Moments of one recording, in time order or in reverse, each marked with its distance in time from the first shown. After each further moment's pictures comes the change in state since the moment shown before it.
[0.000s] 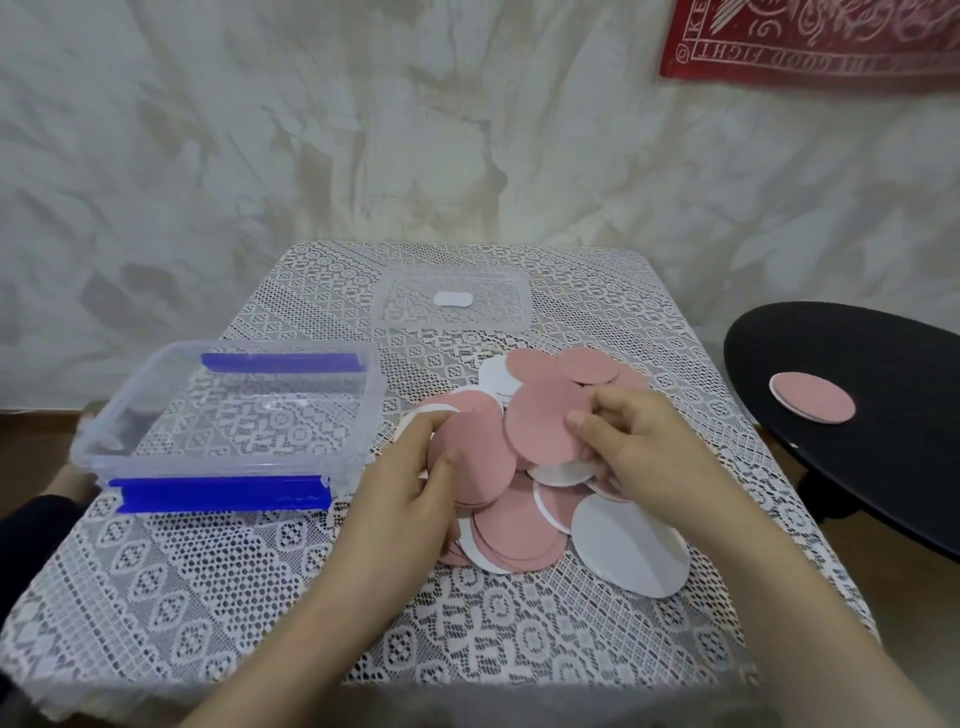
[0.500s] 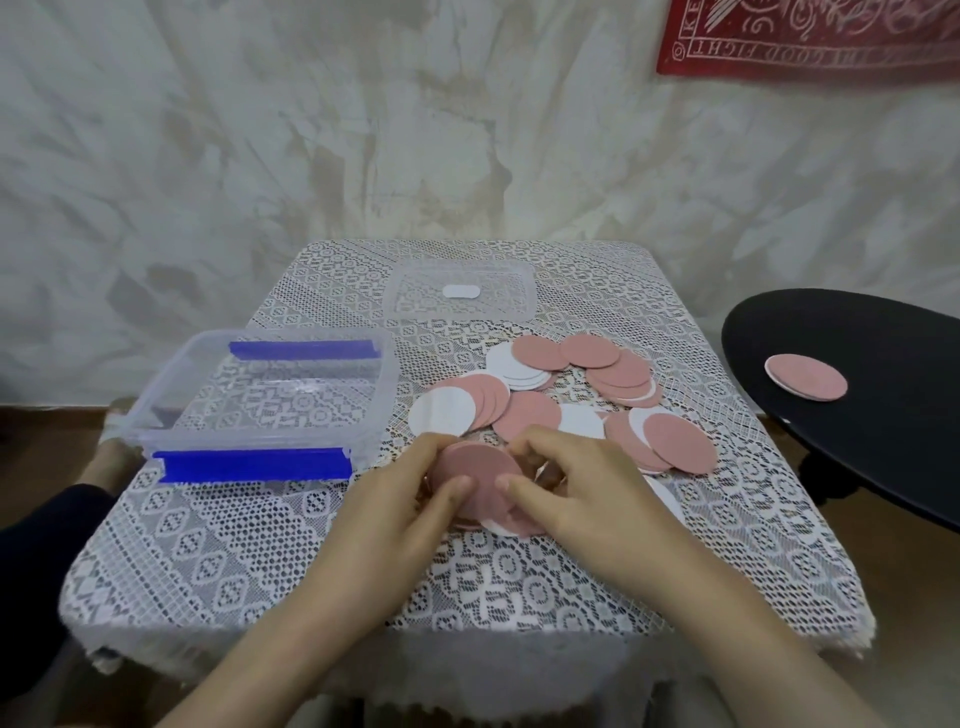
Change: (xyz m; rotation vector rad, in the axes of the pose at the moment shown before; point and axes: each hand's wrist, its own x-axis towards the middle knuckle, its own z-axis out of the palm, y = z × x) left_hand -0.031 -0.016 -0.021 0.320 -0.065 0.219; right_hand -0.052 -0.005 0.045 -0.354 -0.114 -0.216
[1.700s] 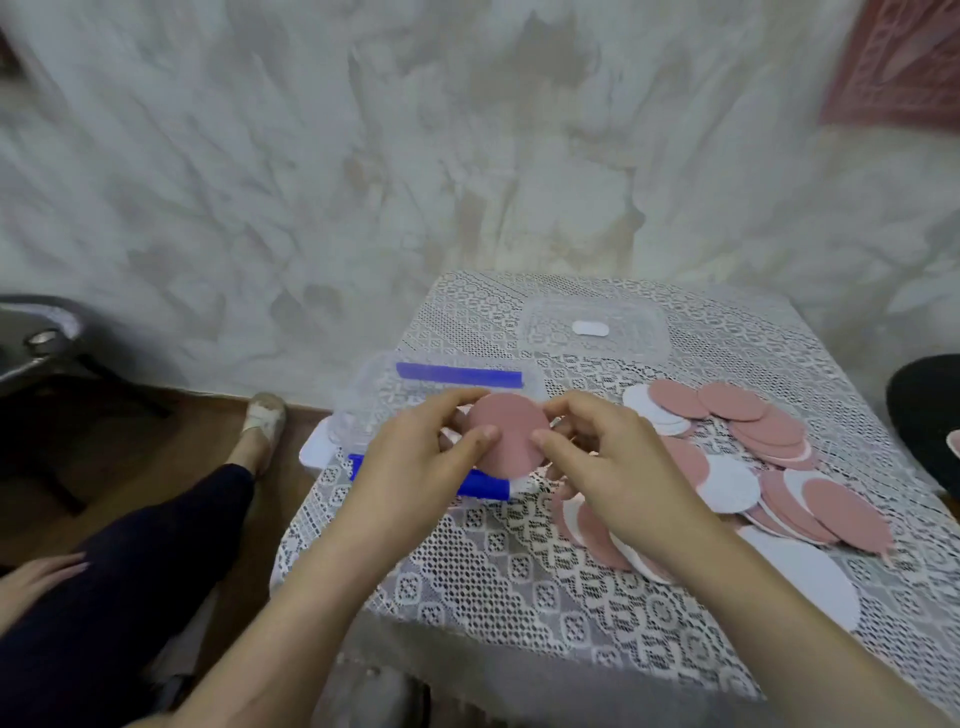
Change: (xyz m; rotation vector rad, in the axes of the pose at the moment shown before) left_hand 0.003 -0.044 -0.115 0.016 0.266 -0.239; right_hand 0.083 -0.079 0.075 0.249 -0.084 -0.107
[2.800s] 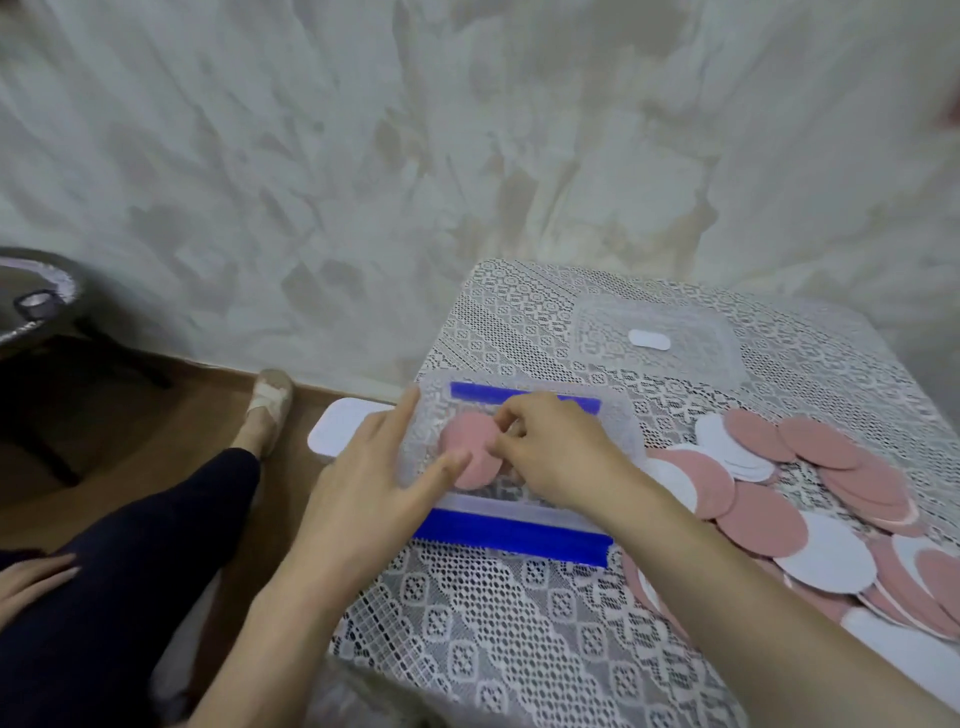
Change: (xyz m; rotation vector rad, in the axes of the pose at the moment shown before) left_hand 0.031 -0.062 -0.035 0.215 -0.040 -0.120; right_hand 0.100 -0.017 0.051 -0.513 -0.165 0.234
